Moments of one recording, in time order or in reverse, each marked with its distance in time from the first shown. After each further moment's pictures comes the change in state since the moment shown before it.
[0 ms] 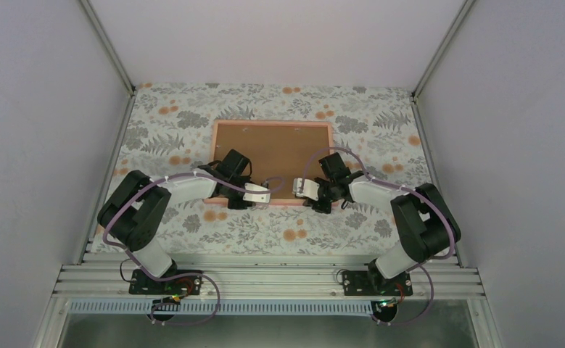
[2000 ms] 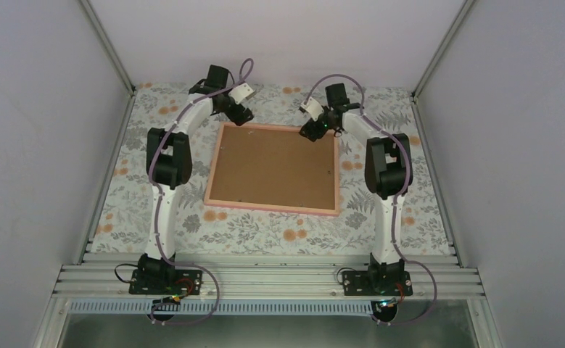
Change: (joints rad) left arm 0.369 0.753 1.324 -0.338 0.057 -0.471; right arm -0.253 0.651 1.008 -0.172 0.008 0.320
